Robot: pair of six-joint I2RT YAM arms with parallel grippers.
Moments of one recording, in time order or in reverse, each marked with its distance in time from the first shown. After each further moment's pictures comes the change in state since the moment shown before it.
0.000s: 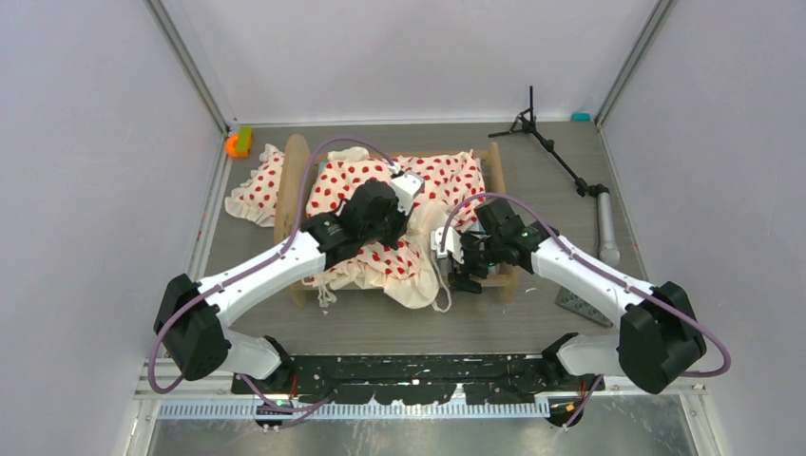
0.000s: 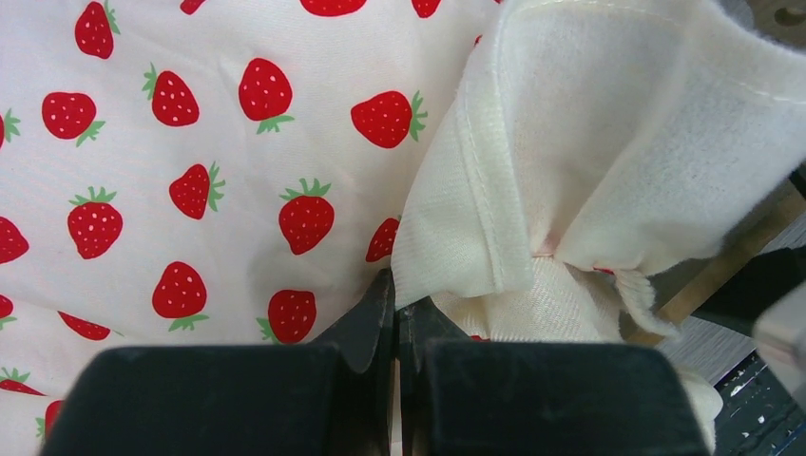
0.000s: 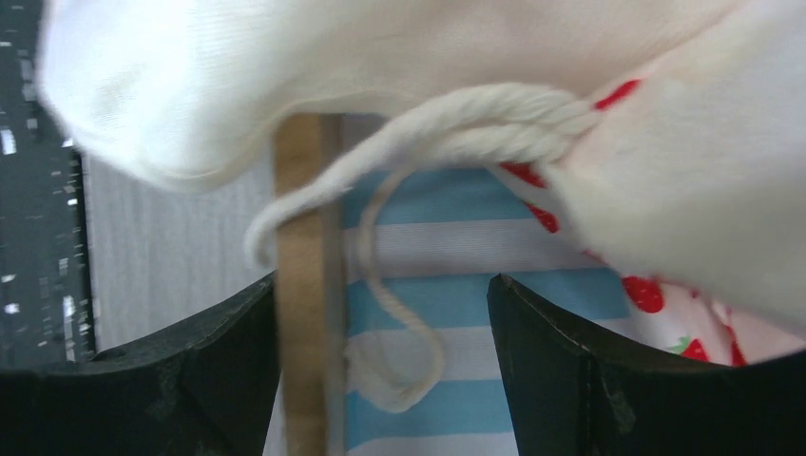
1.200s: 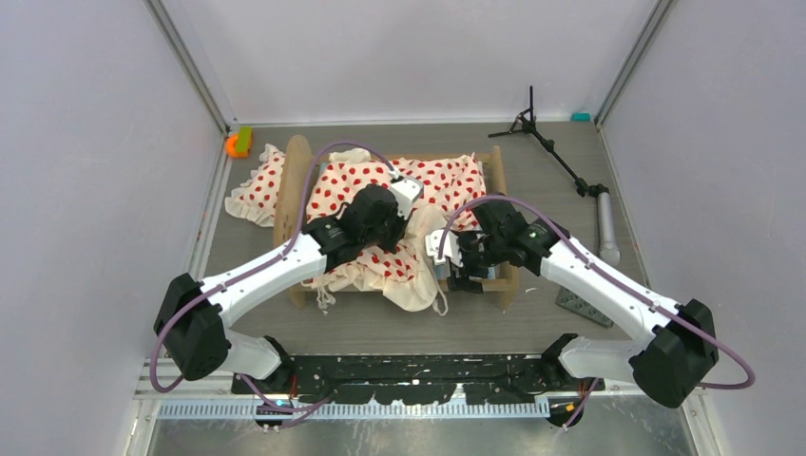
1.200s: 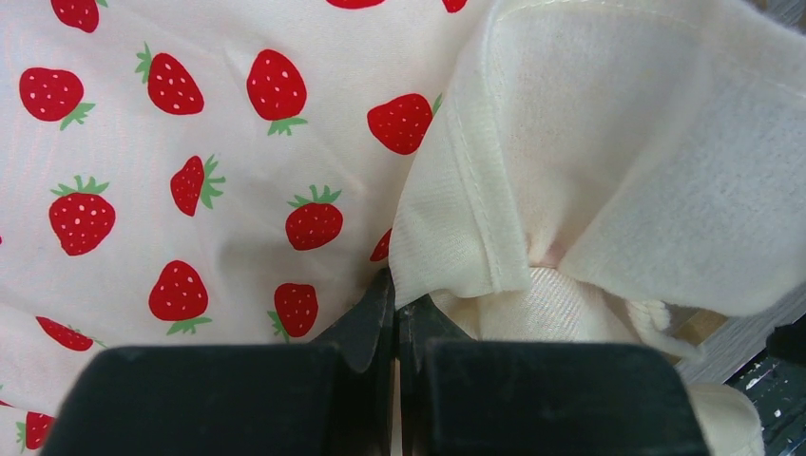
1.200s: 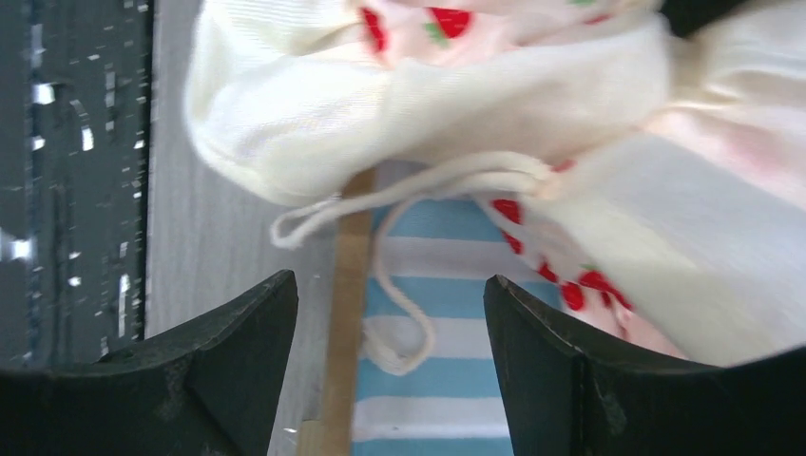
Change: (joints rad) left arm 0.000 0.000 -0.039 0.009 -0.004 0.000; right arm 0.106 -0.057 0.132 -0.185 0.043 -0.030
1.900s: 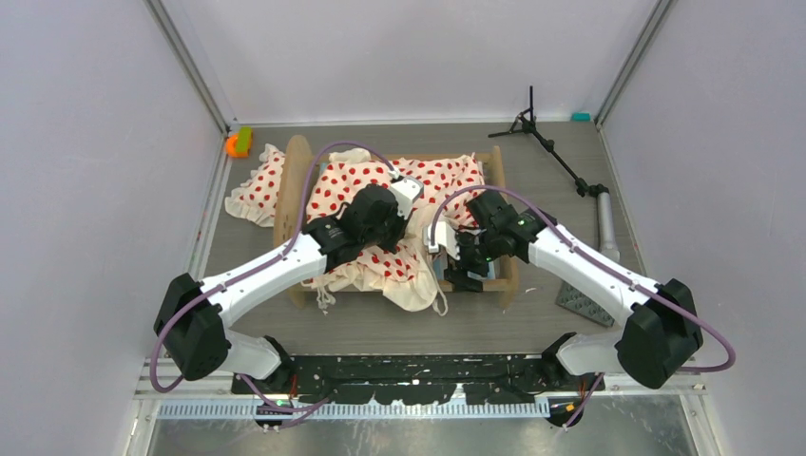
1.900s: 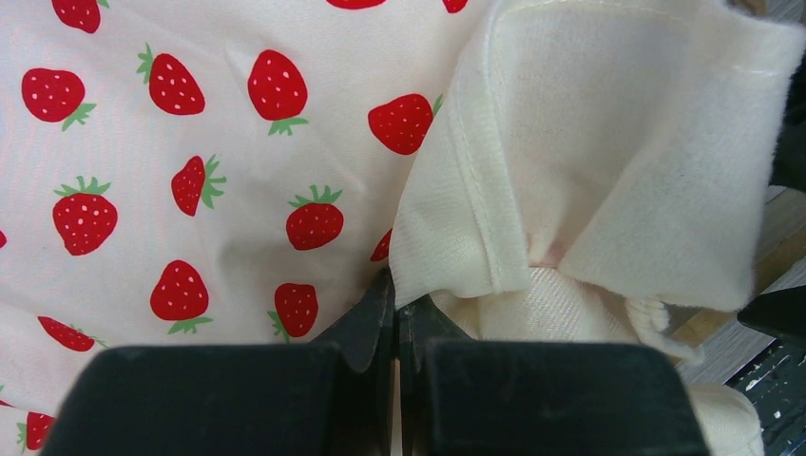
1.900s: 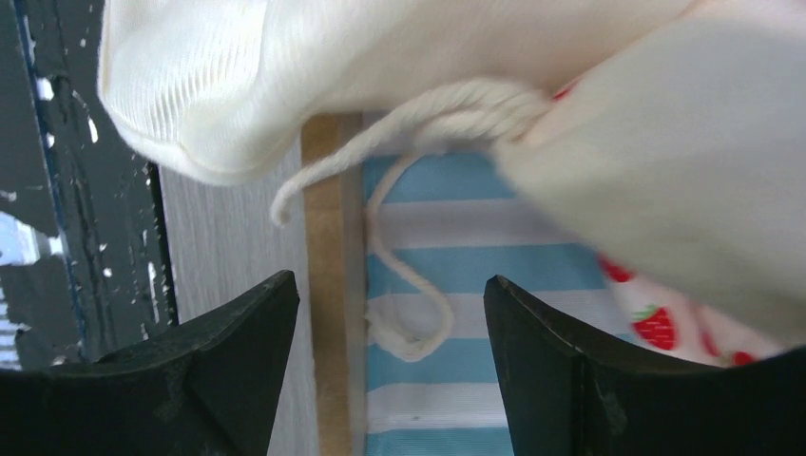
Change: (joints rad) left arm 0.000 0.000 0.000 0.003 0.000 0.000; right arm -0.040 0.097 0.056 -0.039 0.052 0.095
